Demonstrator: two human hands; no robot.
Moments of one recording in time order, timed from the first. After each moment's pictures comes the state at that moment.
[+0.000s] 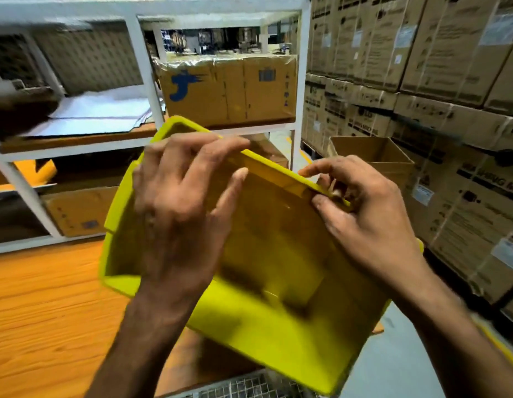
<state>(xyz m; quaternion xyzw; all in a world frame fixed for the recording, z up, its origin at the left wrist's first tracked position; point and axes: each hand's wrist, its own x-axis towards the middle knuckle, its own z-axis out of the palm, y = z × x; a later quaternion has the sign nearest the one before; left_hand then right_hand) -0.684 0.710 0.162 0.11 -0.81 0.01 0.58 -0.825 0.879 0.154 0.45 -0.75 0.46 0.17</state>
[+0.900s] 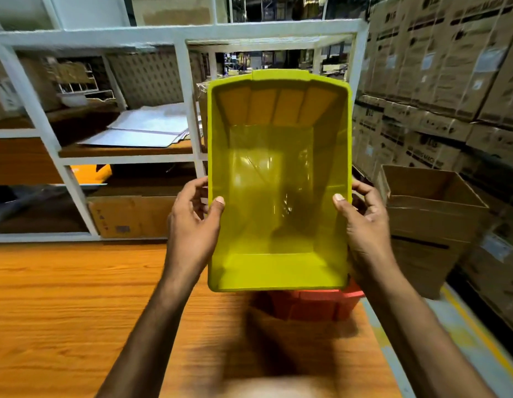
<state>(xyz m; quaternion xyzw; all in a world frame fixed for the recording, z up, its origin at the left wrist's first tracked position) -0.771 0.619 0.116 0.29 -0.70 -0.41 0.51 -0.973 0.771 0.101 0.25 -0.55 0.79 -0.10</state>
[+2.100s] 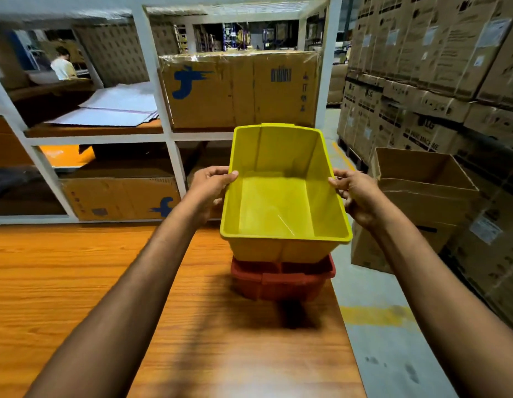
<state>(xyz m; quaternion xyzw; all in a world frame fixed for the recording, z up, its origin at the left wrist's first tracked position) -0.897 0.579 0.098 0.35 -0.63 -0.62 0.32 -1.138 0.768 0.081 0.20 -0.61 0.69 -0.33</state>
